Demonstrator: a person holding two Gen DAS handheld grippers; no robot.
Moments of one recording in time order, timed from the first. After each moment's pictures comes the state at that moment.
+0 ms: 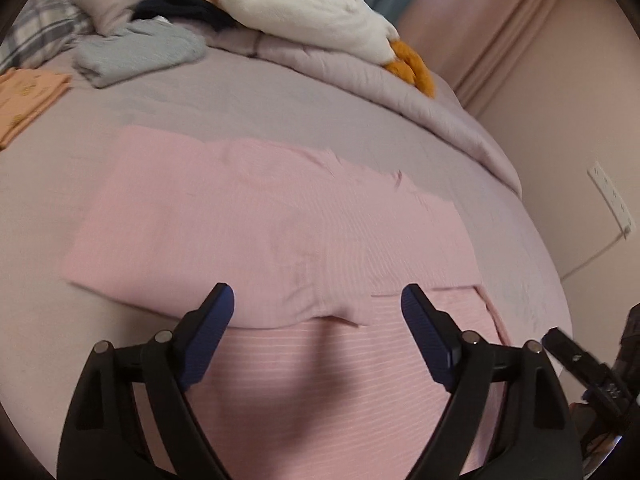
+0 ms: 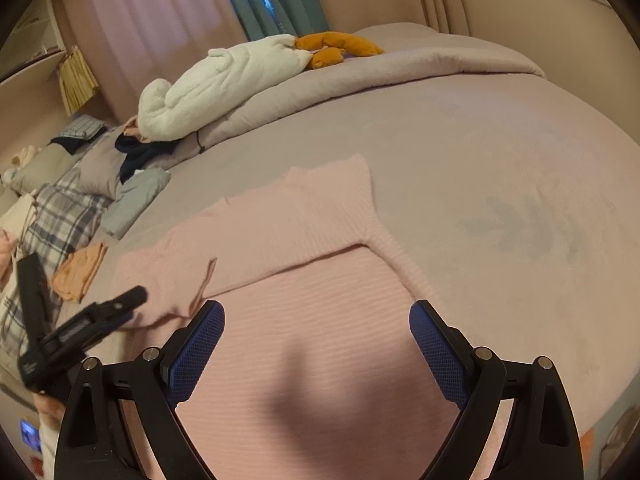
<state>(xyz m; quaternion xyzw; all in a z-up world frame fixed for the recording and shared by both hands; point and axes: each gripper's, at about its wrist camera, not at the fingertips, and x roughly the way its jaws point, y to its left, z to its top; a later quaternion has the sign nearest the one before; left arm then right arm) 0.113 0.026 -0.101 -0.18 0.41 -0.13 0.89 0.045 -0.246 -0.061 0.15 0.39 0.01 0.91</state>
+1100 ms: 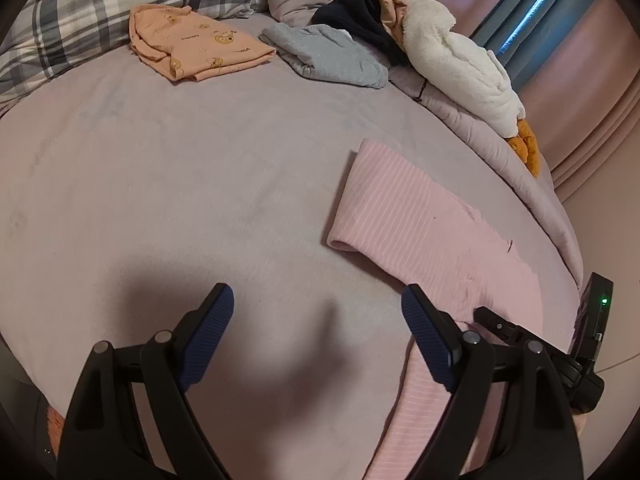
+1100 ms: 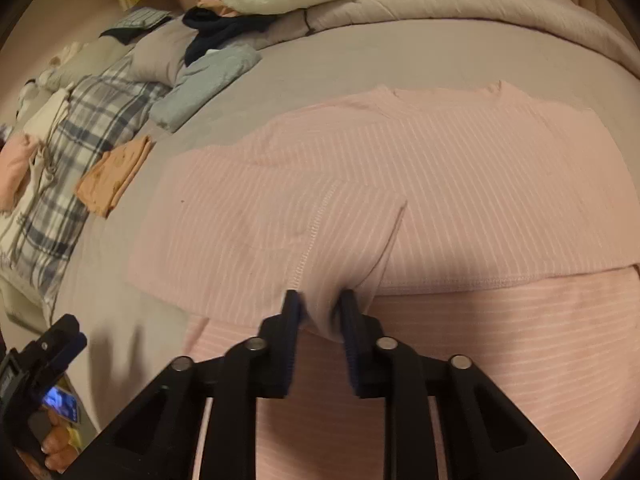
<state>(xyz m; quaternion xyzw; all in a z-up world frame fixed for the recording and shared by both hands) 0.035 0.156 -0.115 -0.26 0.41 0.07 0.87 0.141 -0.102 -0.121 0.08 0.50 0.17 0.84</state>
